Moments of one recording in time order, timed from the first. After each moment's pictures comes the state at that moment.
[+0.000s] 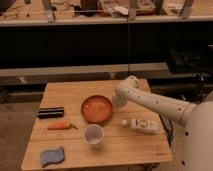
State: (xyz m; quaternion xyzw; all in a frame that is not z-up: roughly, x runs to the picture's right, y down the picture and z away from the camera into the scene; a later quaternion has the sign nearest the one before) arm 0.068 0.099 0.912 -0.19 -0.15 -0.25 0.94
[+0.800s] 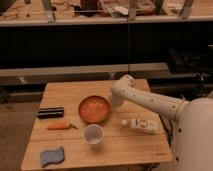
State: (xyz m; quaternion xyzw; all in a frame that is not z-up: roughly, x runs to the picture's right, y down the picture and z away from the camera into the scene) arm 0.045 0.097 0.918 -0.20 -0.14 -0.26 0.93
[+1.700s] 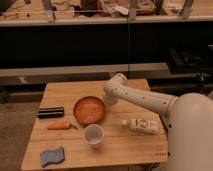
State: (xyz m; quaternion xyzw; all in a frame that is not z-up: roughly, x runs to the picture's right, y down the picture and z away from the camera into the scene) arm 0.015 0.094 0.920 -0.20 -0.15 -0.28 0.93
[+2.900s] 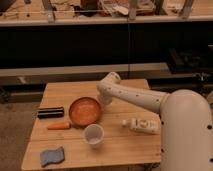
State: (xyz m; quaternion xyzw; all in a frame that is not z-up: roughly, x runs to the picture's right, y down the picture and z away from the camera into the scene) arm -0.016 0.092 0.920 -0.21 -0.15 -0.31 0.91
